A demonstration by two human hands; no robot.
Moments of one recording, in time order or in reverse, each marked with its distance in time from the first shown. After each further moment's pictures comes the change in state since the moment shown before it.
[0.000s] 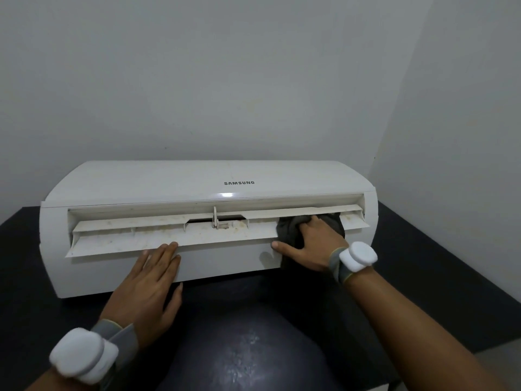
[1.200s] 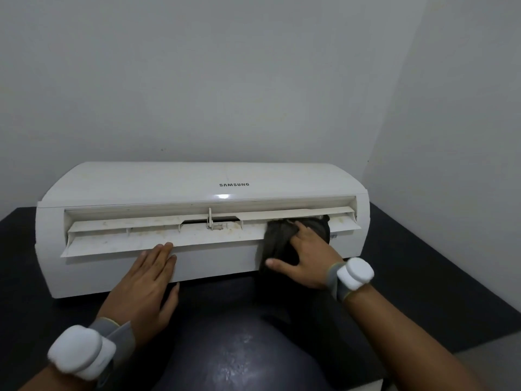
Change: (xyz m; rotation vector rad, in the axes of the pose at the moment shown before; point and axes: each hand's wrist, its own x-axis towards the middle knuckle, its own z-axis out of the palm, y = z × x) left_hand 0.001 0.004 -0.001 0.006 0.002 -0.032; right_hand -0.025 -0.002 0.008 0.037 -0.045 -0.092
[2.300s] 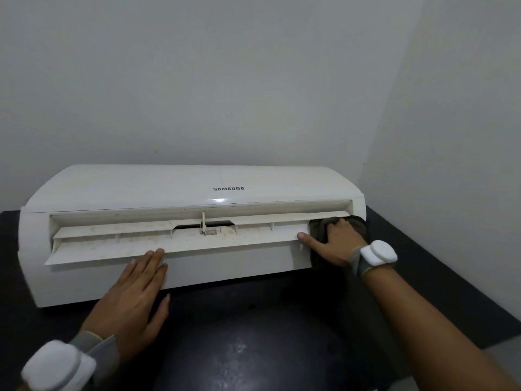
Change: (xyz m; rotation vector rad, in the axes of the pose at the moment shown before) left_hand 0.000 -0.003 0.005 -0.013 0.098 0.098; right_hand 0.013 0.072 -0.022 -0.035 -0.019 0.346
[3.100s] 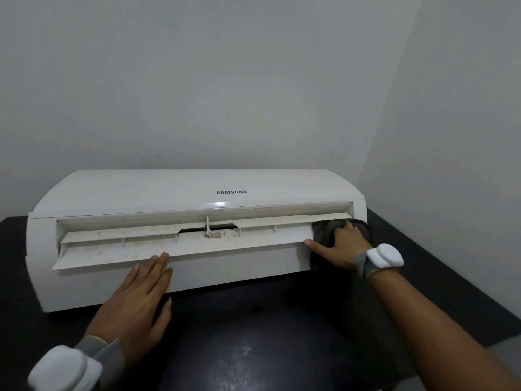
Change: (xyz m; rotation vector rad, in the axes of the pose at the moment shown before) left_hand -0.004 -0.004 -0.003 -0.076 -0.086 -0.053; right_hand -0.003 0.007 0.002 -0.010 -0.019 0.058
